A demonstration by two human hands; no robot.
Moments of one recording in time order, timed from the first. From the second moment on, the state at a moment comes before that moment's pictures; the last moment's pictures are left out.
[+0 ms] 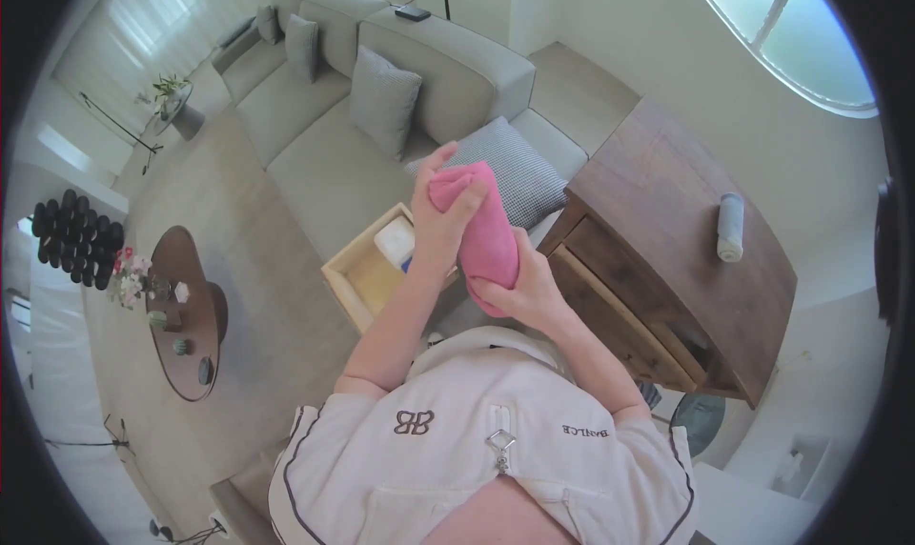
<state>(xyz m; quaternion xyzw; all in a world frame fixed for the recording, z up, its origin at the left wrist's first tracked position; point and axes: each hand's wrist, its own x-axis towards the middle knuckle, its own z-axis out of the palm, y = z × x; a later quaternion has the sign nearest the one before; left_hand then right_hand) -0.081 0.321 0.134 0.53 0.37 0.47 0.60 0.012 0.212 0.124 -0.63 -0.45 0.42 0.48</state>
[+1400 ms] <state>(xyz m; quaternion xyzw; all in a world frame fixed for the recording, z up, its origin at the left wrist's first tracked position) -0.085 0.359 0.085 0.18 0.46 0.48 0.73 0.019 0.237 0.094 -0.60 -0.36 0.54 0.46</state>
